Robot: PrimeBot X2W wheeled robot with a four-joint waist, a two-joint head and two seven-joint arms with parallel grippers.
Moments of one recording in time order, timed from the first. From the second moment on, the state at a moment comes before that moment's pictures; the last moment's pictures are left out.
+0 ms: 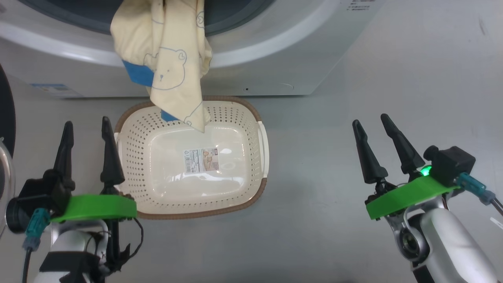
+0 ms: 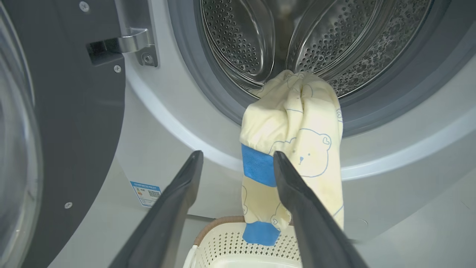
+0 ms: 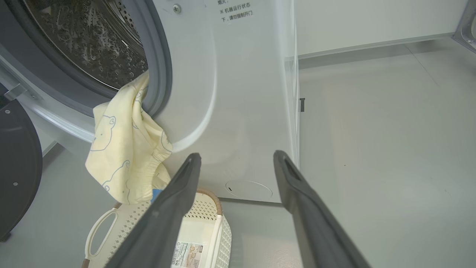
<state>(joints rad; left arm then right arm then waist) -0.28 0.24 -0.20 0.09 -0.38 0.12 -0.25 -0.23 -0.13 0.25 0.16 0.41 0.13 -0.26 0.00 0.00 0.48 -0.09</state>
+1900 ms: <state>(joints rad) -0.69 0.18 -0.24 0.41 -0.41 -0.07 -0.24 -0.32 -0.12 0.27 0.14 0.40 0.13 -0.26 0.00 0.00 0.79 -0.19</state>
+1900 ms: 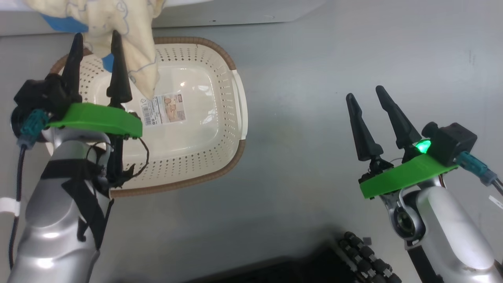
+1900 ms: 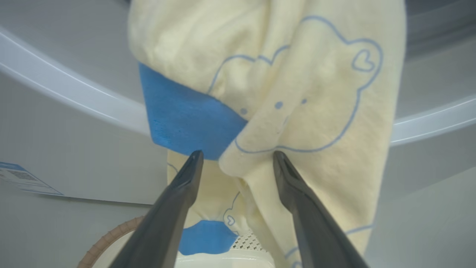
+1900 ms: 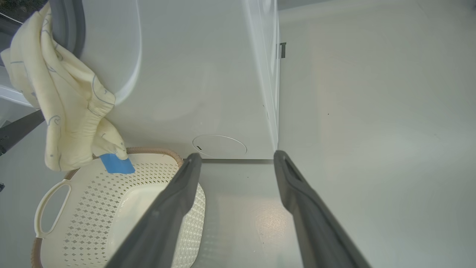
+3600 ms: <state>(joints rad) -0.81 0.17 -0.30 0.47 -0.40 -0.12 -0.22 -0.33 -0.12 0.30 0.18 0.40 0.13 -0.26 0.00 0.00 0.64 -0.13</state>
